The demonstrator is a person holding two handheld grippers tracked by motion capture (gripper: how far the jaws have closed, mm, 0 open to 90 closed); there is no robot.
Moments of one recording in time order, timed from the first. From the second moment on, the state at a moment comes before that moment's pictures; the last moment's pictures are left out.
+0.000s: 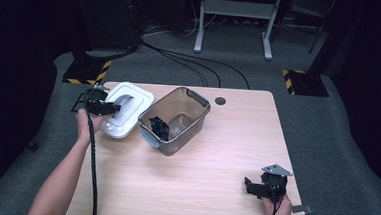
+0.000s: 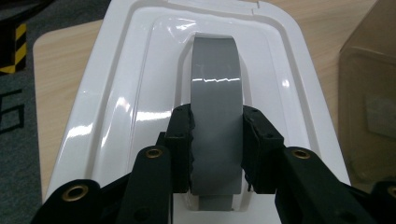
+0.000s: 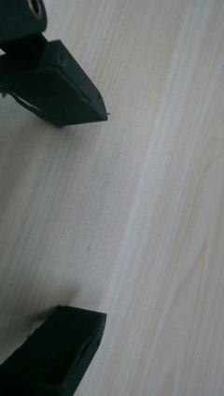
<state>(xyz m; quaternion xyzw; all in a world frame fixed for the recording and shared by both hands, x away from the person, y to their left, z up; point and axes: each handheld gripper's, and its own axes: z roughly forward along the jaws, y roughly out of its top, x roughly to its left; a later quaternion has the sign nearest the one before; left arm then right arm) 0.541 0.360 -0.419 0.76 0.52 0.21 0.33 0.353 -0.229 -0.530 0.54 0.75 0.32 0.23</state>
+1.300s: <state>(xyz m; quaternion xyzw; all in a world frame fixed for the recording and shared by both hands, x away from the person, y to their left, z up) 0.526 0.338 -0.315 0.78 0.46 0.22 0.37 0.353 -0.229 -0.530 0.54 0.75 0.32 0.23</state>
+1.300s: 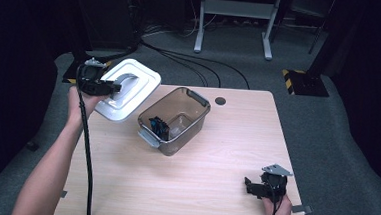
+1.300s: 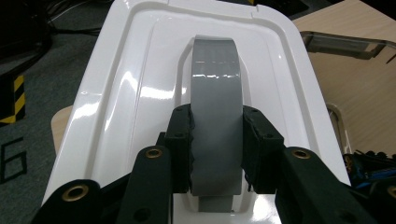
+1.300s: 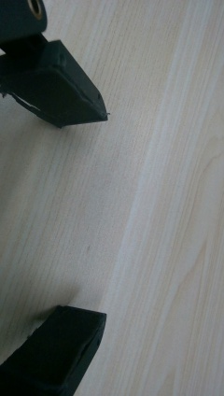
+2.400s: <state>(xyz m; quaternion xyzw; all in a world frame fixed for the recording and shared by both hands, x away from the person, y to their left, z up) 0.523 0.258 -0.295 0.83 0.38 0.16 0.38 0.353 -0.229 -0.530 0.54 0.75 0.32 0.23</state>
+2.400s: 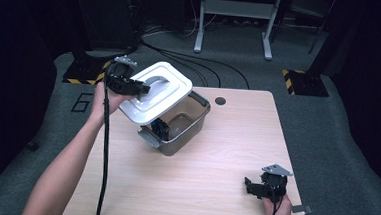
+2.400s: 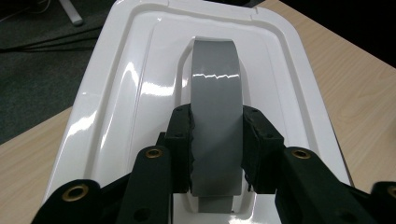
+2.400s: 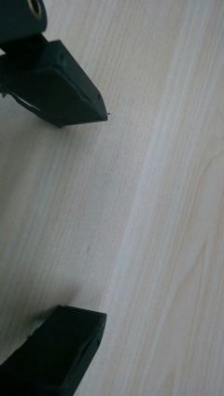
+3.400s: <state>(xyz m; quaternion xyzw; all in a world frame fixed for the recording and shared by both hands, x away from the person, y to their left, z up) 0.547 0.197 -0.329 0.84 0.42 0.09 0.35 0.353 -0.229 -0.530 0.54 0.75 0.32 0.23</state>
